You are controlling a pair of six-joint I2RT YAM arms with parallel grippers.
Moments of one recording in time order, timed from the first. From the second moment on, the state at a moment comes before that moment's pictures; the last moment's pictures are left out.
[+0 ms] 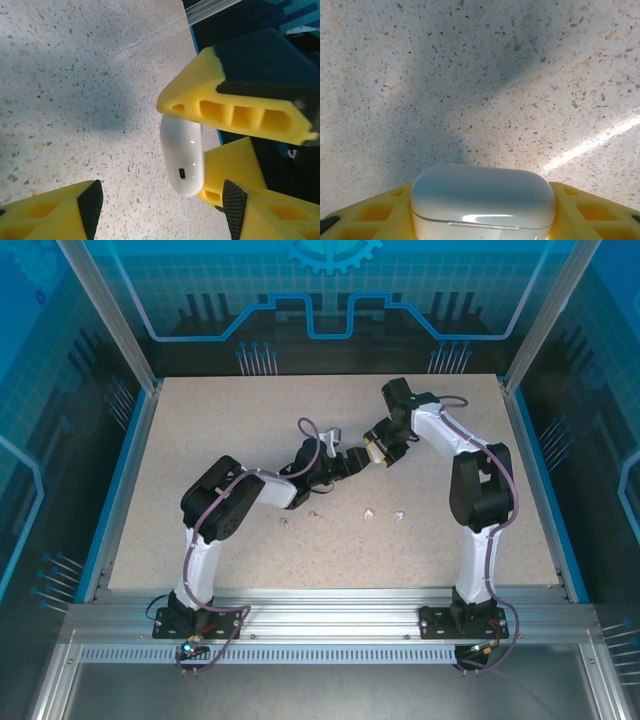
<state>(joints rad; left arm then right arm) -0.60 2.13 1.10 0.74 0.33 -1.01 0.29 2.05 1.70 -0.92 -0.22 1.22</state>
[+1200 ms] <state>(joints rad) -0.62 2.21 1.23 0.77 0.30 -1.03 0.29 2.03 1.70 -0.92 -0.24 1.22</state>
